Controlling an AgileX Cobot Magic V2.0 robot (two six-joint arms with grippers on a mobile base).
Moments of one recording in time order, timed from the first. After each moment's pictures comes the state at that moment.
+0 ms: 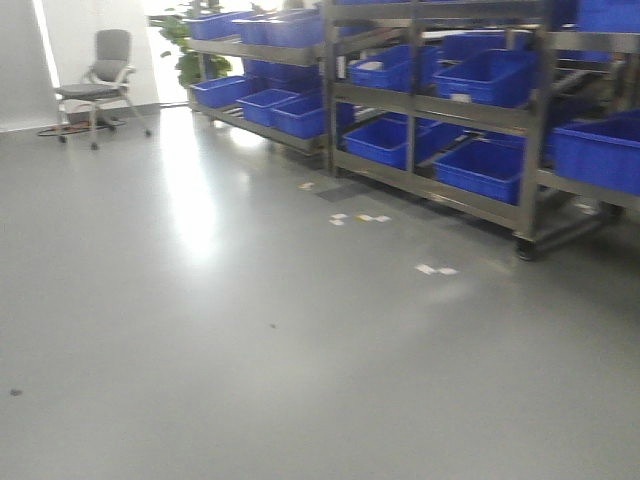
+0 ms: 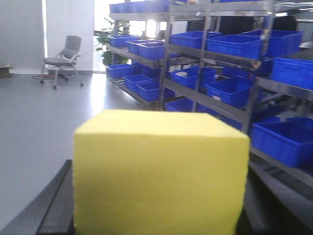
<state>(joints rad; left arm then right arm) -0.06 -0.01 0.00 0.13 0.08 -0.20 0.15 0.00 -0.45 -0.05 0.42 -0.03</state>
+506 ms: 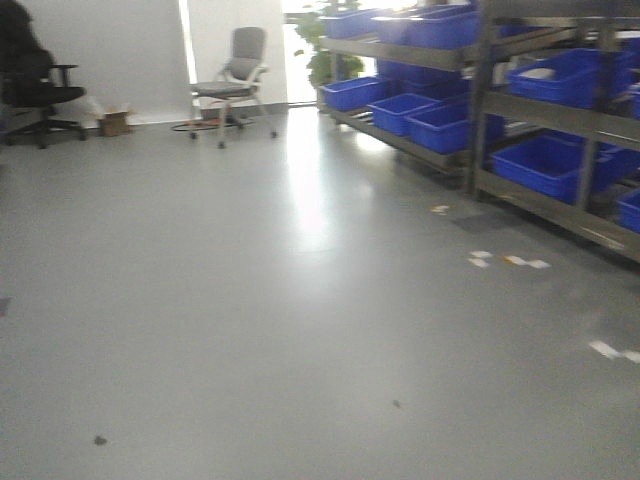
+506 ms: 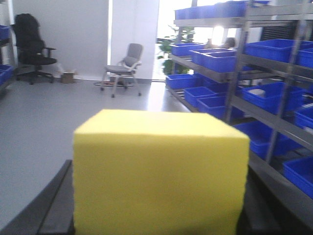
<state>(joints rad) -0.06 -0.01 0.00 0.13 0.08 -0.20 0.15 0.00 -0.45 -0.05 0.42 -0.03</state>
